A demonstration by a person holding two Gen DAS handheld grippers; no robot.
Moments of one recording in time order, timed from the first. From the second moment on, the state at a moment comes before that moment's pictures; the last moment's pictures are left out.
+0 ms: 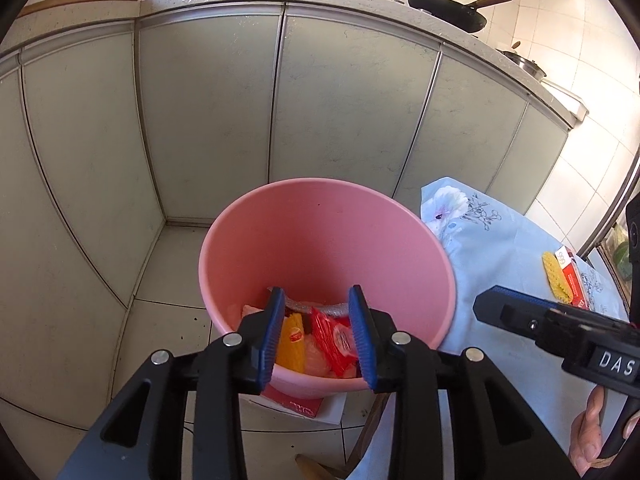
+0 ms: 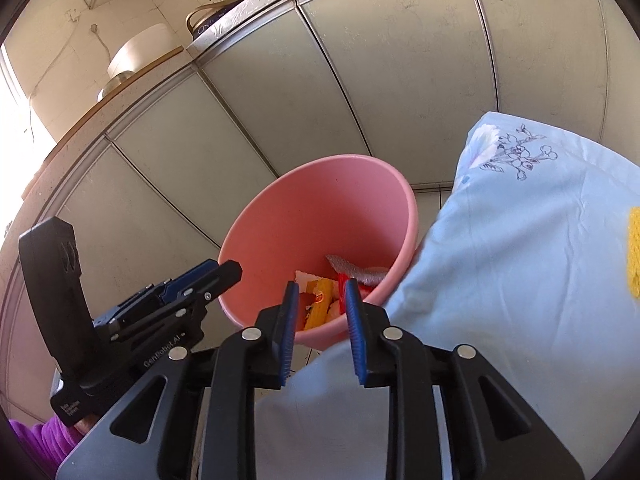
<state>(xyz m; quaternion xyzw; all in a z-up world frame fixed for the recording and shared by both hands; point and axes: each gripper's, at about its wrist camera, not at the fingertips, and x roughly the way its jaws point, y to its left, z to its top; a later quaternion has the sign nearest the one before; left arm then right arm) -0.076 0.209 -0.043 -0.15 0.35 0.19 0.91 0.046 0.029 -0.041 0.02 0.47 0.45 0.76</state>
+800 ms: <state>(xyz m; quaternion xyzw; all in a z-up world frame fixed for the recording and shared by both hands) -0.082 0.167 -0.017 -0.10 0.34 0.18 0.92 0.031 -0.034 -0.039 0.04 0.46 0.43 0.77</state>
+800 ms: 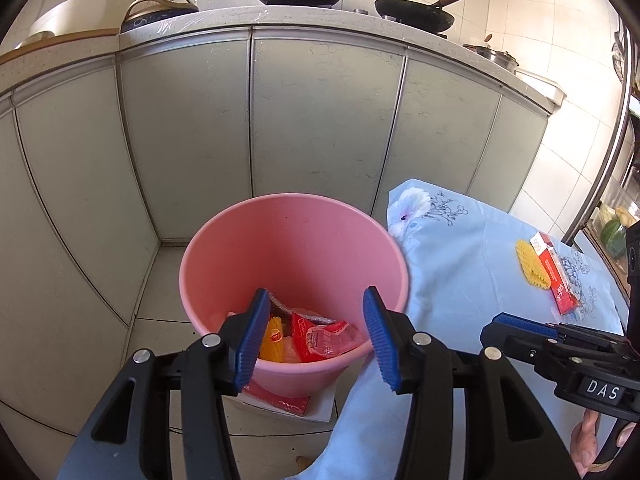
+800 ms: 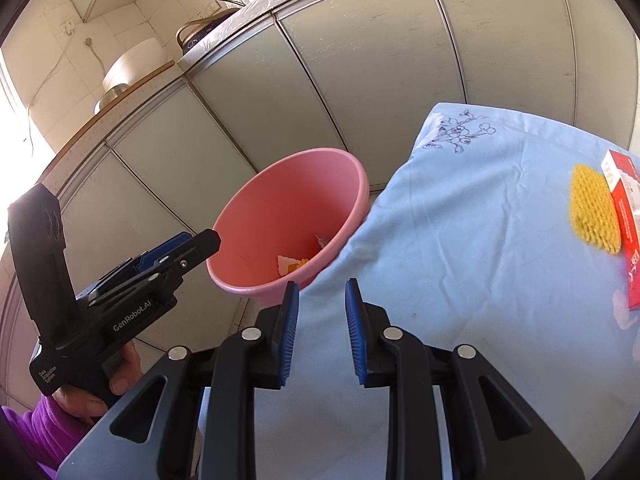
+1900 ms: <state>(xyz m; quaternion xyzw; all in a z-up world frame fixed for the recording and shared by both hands) -0.047 0.104 -0.033 -0.07 0.38 0.10 0.92 0.107 -0.206 -0.044 0.05 0.43 0.19 0.88</state>
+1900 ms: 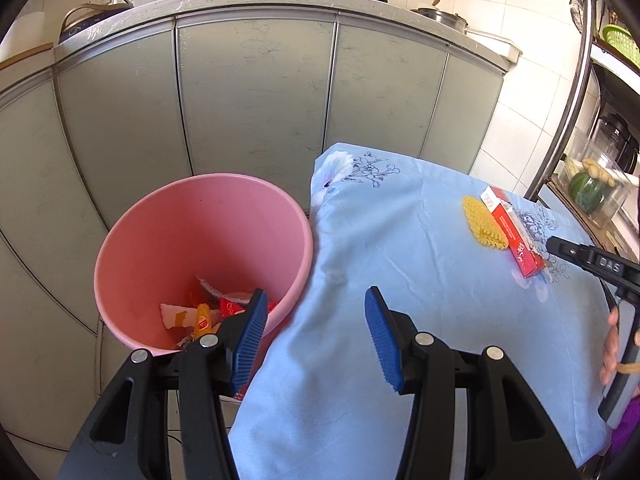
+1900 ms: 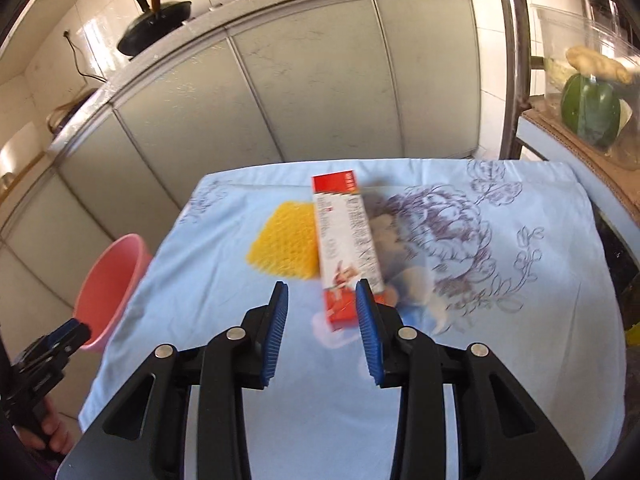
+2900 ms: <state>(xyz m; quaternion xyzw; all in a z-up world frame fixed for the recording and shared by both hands) 0.042 0.013 -0.029 -0.05 0.40 -0.02 0.91 0.115 -0.226 -0.077 0.04 0.44 0.10 0.89</state>
